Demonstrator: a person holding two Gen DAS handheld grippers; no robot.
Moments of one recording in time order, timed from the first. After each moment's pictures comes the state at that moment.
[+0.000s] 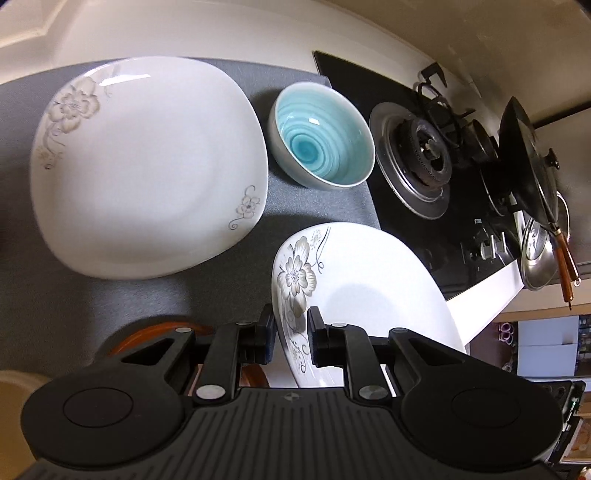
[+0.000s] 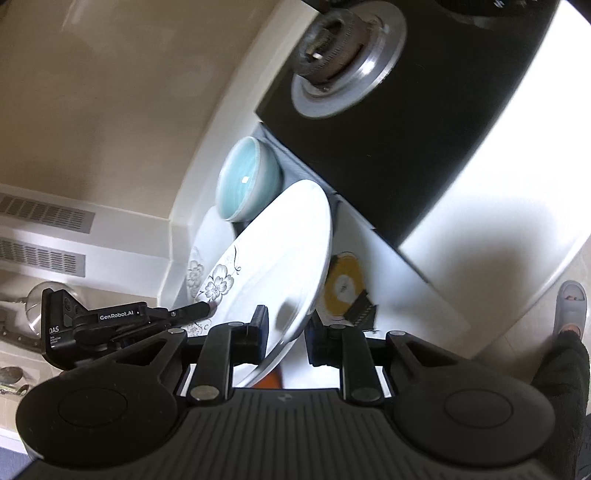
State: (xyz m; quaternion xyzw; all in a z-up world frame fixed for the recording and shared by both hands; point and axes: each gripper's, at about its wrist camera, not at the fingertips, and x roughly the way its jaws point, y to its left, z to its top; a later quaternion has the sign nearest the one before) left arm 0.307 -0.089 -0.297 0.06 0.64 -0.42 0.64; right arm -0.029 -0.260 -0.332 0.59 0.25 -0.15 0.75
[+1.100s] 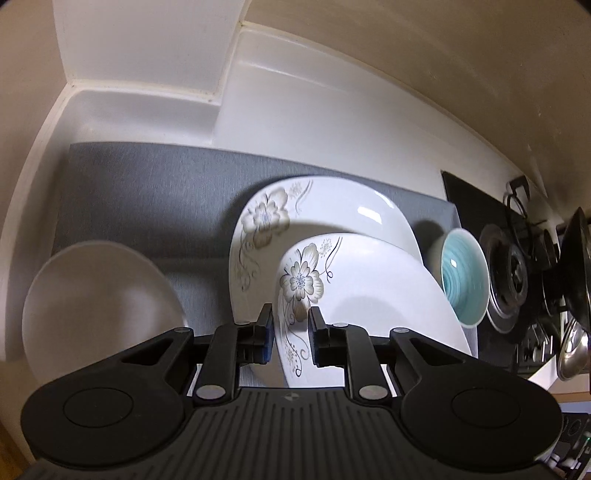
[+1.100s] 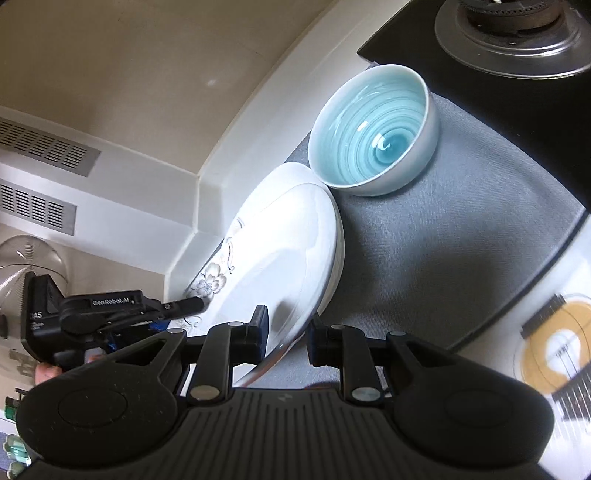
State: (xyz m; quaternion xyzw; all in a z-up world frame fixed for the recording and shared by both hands) left arm 0.450 -0.023 -0.299 0.02 0.61 -0.32 0.72; right arm 0.161 -0.230 -0.343 0.54 0.29 -0.10 0.78
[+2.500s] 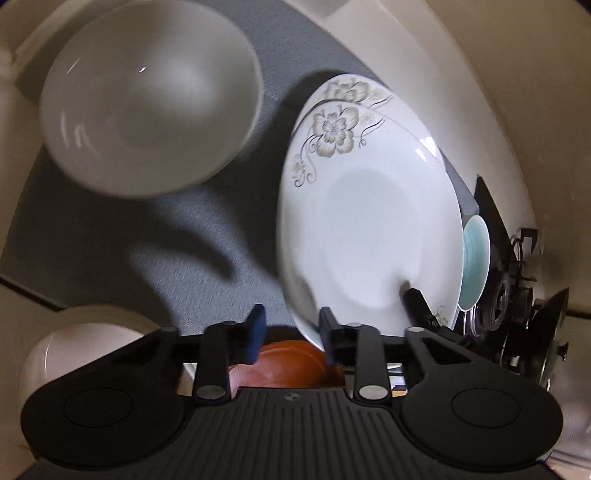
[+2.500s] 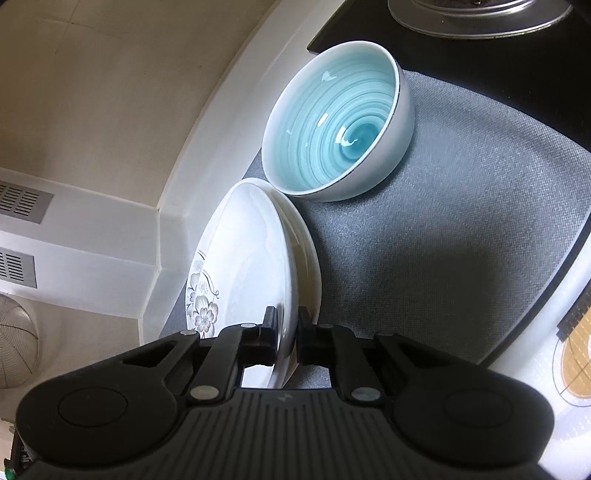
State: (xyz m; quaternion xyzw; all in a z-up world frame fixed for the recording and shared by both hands) left arm 0.390 0.027 -0.338 -0.14 0.72 -0.21 0.65; right arm 0.186 -0.230 -0.372 0.58 0.27 -0.17 0.75
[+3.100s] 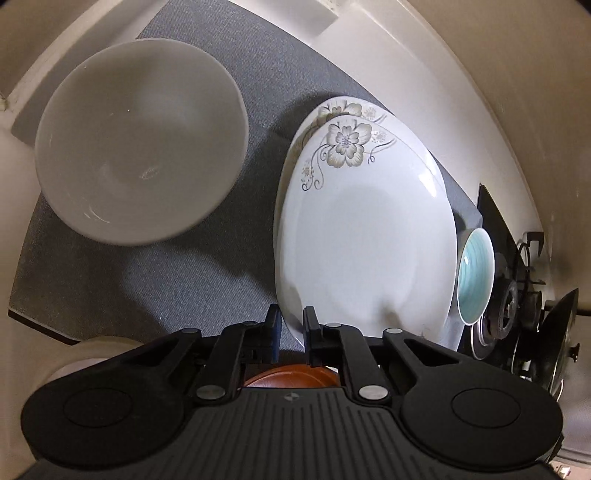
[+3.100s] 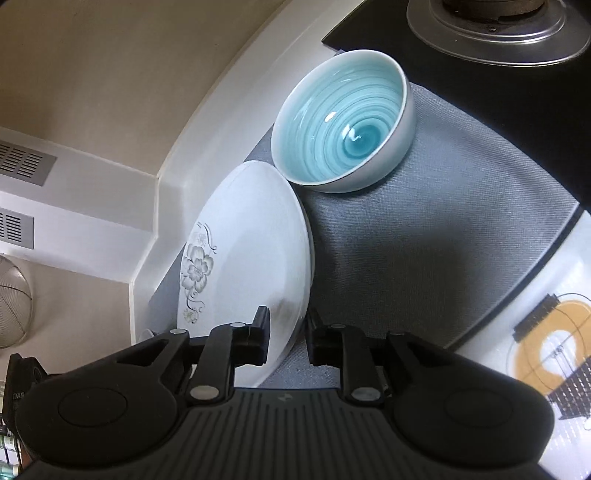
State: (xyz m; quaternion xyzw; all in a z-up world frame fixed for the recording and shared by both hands) left arm 0.404 0.024 -0.330 -0.12 0.70 -0.21 0.67; right arm 0.173 -0.230 -0.351 0.54 0.33 -0.15 0.76
